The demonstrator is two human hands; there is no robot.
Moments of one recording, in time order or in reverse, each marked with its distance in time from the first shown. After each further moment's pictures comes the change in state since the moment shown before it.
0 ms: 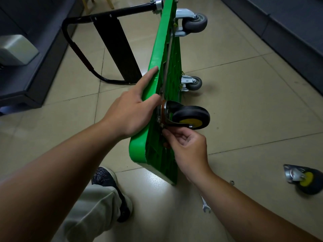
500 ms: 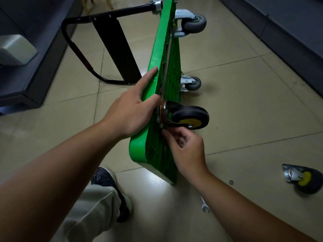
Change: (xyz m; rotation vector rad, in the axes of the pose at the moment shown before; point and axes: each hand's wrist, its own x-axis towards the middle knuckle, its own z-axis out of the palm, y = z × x) left_hand 0.001 -0.003 0.000 0.023 0.006 0.010; right_hand 0.000 0.006 -0.004 -0.288 -0.006 -0.114
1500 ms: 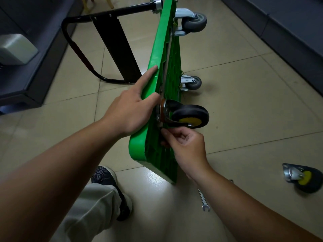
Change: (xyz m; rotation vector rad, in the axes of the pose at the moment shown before) left_hand -0.001 0.003 0.000 -0.008 0.011 -0.015; right_hand 0.001 -0.007 0.002 0.276 -0.015 0.175
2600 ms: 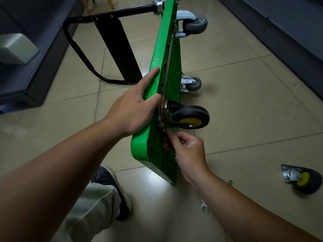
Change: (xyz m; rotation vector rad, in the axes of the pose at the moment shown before) left_hand -0.001 0.001 0.000 -0.010 -0.011 -0.003; right_hand -0.003 0.010 -0.002 -0.036 0.050 0.039
